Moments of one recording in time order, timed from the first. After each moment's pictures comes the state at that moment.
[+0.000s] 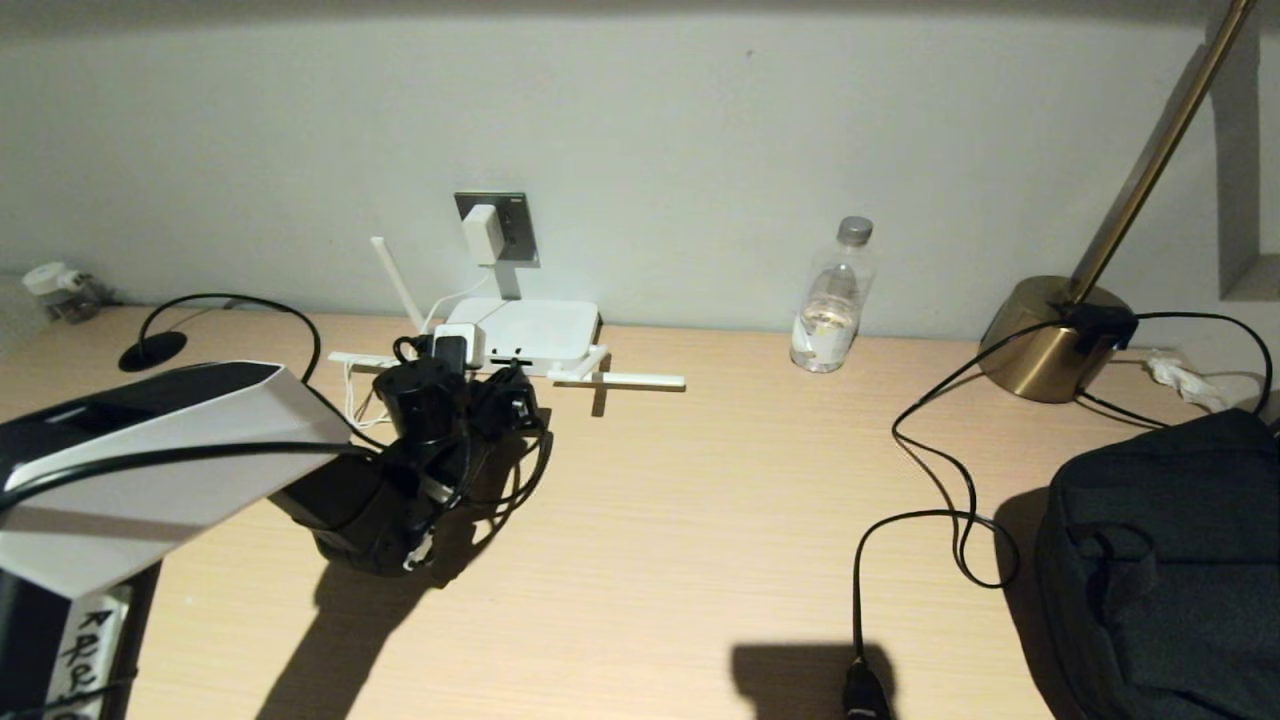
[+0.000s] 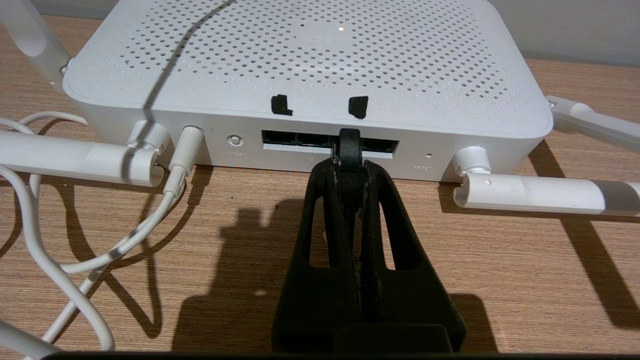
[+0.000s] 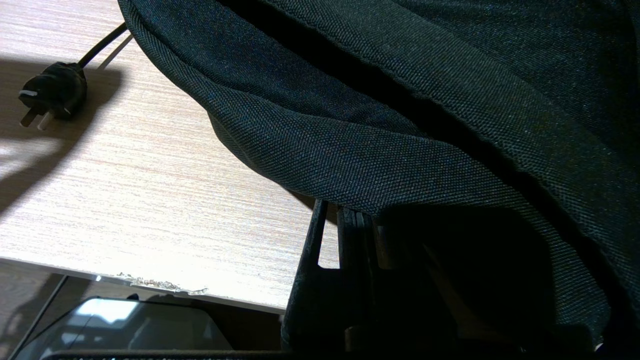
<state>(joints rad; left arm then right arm) -0.30 2.27 -1.04 -1.29 0.21 -0.01 0.00 0.00 -0.09 0.22 0.05 -0.06</state>
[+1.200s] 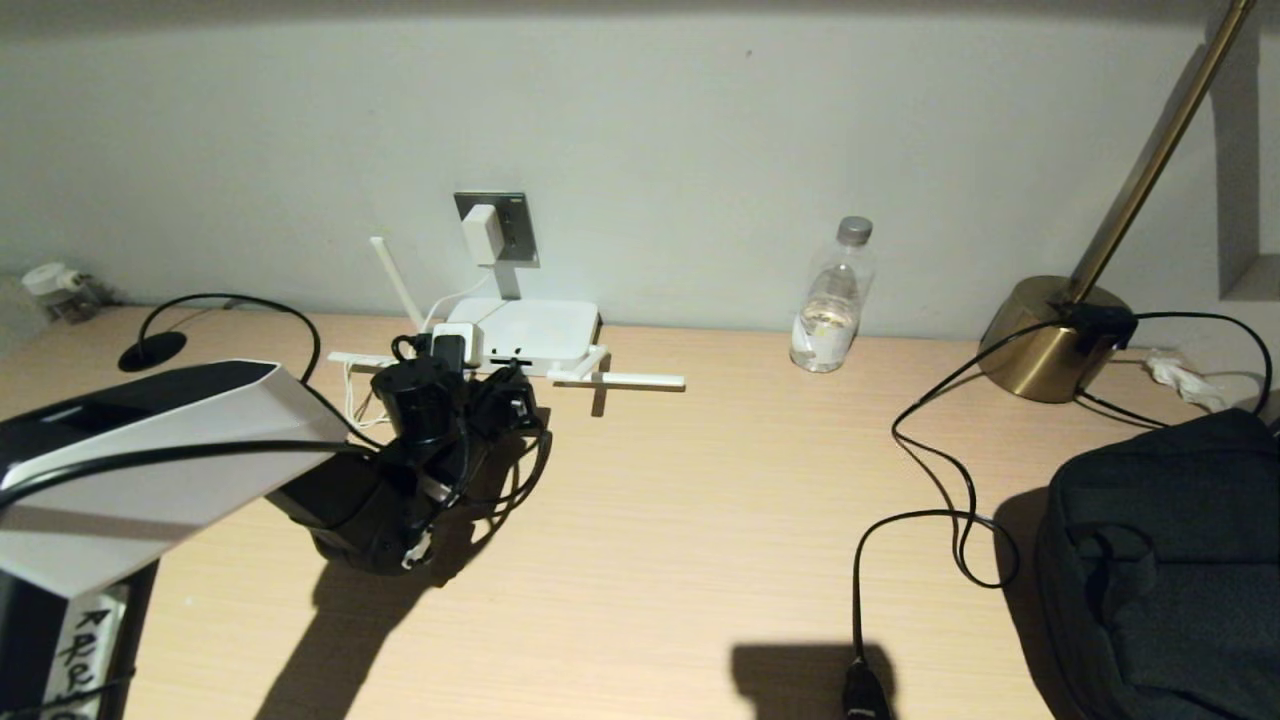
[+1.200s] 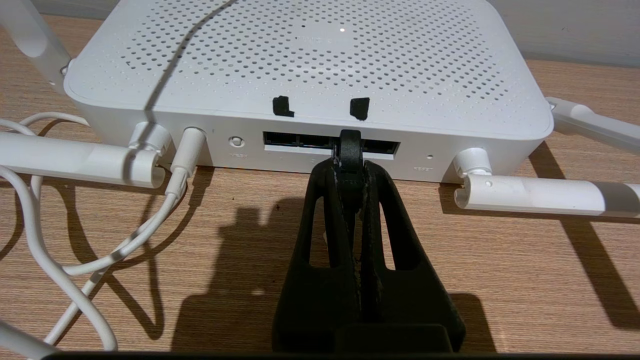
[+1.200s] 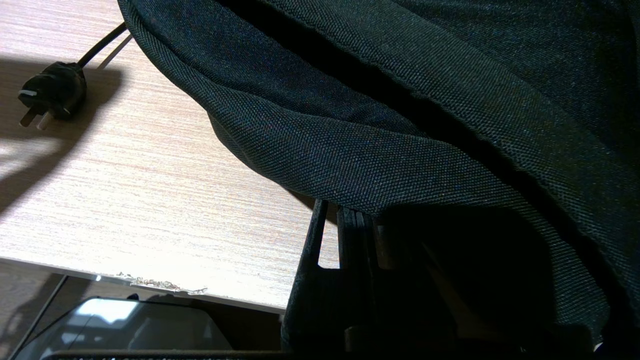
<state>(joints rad) -0.29 2.26 -1.04 -1.28 0.20 -0.01 0.00 0.00 -0.08 0.22 0.04 -0.06</state>
